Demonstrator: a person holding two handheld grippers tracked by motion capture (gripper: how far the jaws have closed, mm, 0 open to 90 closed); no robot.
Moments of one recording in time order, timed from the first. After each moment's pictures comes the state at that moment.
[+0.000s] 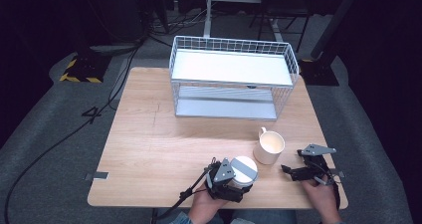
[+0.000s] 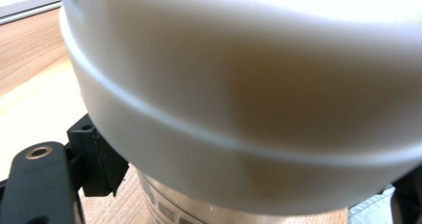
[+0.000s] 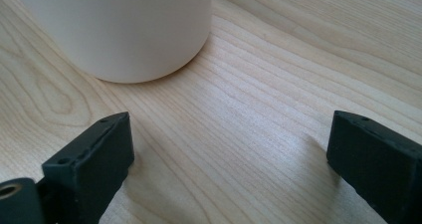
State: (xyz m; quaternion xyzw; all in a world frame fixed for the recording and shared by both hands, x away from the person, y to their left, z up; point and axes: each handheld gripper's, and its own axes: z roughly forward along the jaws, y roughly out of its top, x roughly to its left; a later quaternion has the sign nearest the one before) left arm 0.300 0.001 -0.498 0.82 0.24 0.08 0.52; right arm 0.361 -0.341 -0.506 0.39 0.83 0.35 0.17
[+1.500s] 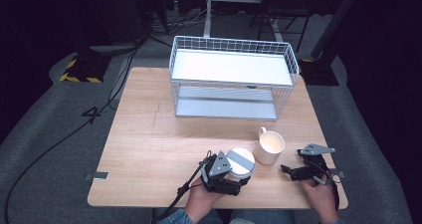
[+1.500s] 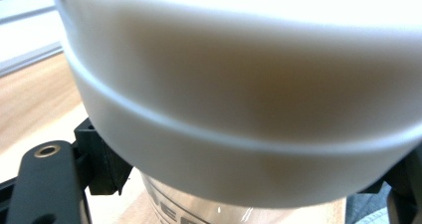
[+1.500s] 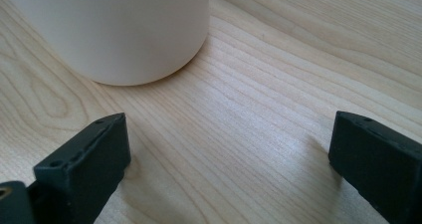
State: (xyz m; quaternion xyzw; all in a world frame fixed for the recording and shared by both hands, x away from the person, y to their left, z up) left arm 0.307 0.015 -0.467 0.81 0.24 0.09 0.53; right arm 0.362 -0.339 -0.506 0.40 0.83 0.35 0.17
